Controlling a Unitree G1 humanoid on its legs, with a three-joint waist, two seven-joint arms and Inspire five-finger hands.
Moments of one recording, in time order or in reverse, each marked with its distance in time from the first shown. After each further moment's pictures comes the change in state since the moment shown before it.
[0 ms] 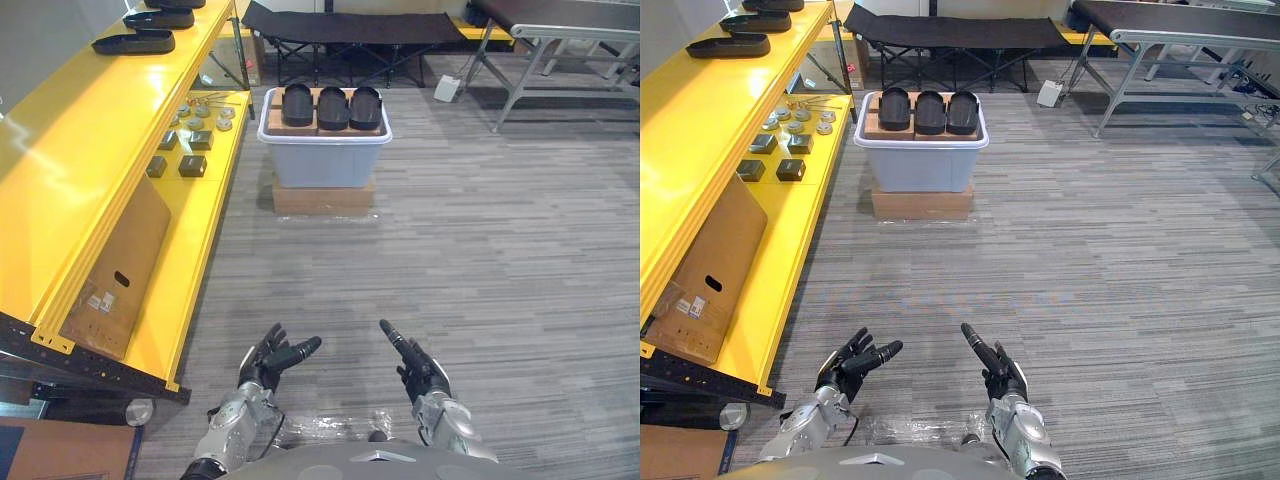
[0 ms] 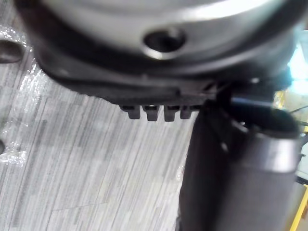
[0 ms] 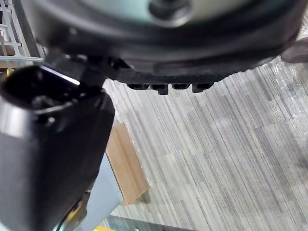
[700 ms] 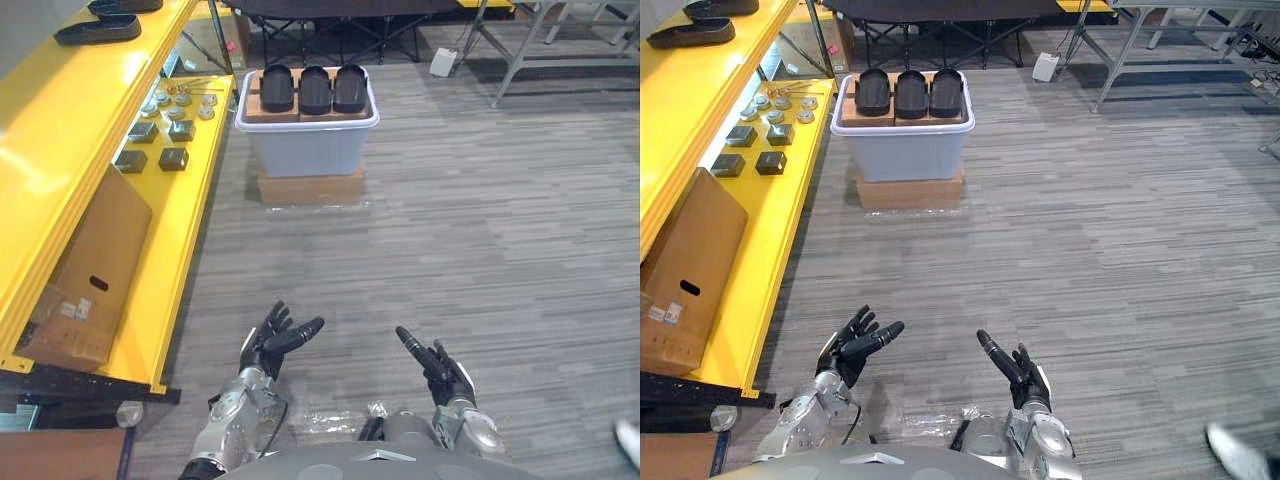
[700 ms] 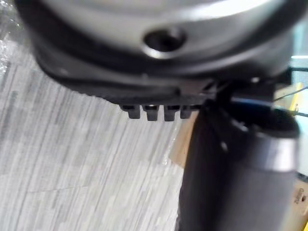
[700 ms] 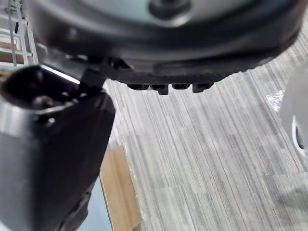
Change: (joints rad) left arm 0.029 -0.001 0.024 -0.157 -0.062 0.014 0.007; right arm 0.088 -0.087 -0.008 -0.106 -0.105 -0.013 -0.029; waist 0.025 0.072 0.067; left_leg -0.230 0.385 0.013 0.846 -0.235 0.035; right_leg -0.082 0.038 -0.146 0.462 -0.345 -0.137
